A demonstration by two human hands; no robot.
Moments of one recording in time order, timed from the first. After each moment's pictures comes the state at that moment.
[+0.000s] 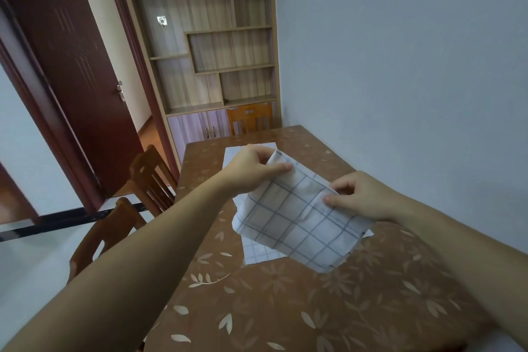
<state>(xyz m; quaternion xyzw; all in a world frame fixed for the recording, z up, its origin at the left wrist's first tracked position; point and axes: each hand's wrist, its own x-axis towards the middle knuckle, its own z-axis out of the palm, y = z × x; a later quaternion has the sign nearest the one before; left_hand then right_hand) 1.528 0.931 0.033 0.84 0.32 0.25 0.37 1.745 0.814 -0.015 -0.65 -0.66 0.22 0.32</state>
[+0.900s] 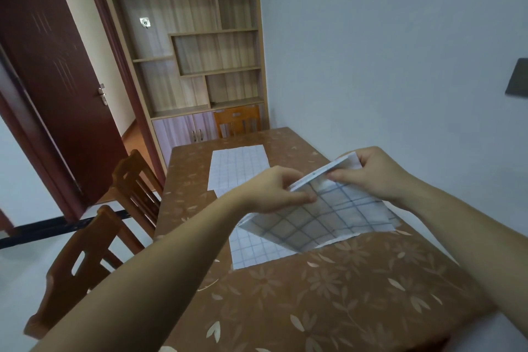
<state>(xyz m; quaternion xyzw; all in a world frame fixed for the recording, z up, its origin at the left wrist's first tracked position) 1.569 0.909 0.016 0.92 0.22 0.11 0.30 1.753 0.789 0.025 -0.64 -0.55 0.22 0.49</state>
